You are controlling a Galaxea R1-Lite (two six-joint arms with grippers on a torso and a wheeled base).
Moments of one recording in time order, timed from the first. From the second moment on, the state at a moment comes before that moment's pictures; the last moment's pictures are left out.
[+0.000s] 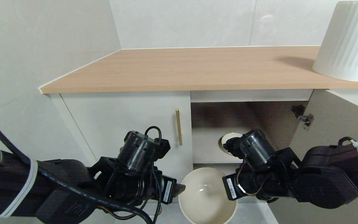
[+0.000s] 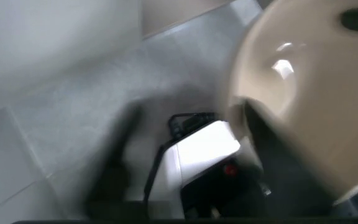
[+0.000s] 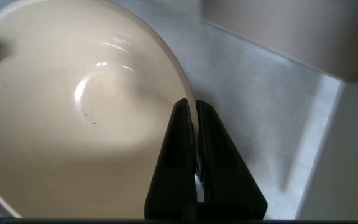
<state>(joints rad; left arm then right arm) -0.68 1.81 -0.79 -0.21 0.02 -0.28 0.76 1.88 -0.97 -0.07 -0.13 0.34</state>
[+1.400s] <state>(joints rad) -0.68 1.80 -0.79 -0.22 0.02 -0.28 0.43 2.20 -1.10 -0.58 -0.36 0.46</state>
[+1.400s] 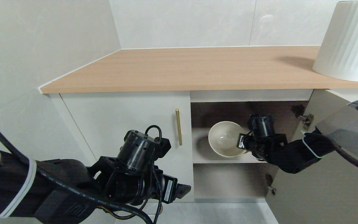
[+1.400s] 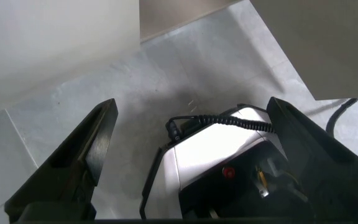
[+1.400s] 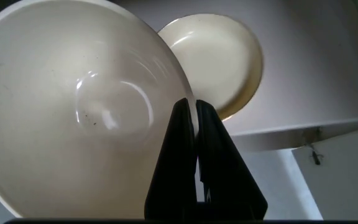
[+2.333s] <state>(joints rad) -0.68 1.80 -0.79 -0.22 0.02 -0.28 0.31 2.30 -1.21 -0.56 -0.36 0.45</state>
